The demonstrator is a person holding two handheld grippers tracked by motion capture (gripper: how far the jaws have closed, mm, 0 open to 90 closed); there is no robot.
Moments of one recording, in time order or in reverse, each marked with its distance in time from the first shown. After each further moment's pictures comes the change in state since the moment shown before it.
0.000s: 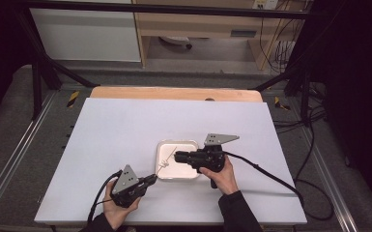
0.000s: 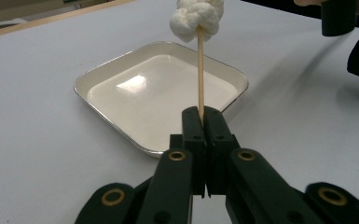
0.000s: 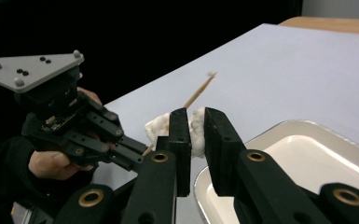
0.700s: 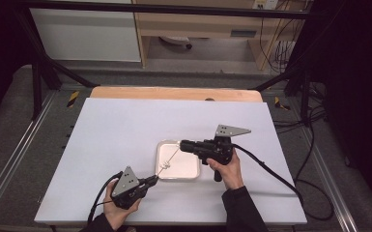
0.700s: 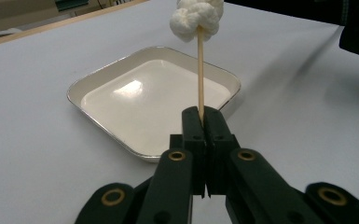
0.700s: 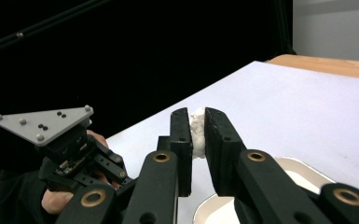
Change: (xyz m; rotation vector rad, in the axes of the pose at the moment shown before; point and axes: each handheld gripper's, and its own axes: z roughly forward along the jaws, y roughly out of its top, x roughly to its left) left arm -0.003 -0.001 0.000 -0.020 -0.015 0.031; right arm -0.001 0.023 -0.020 -0.113 0.005 0.010
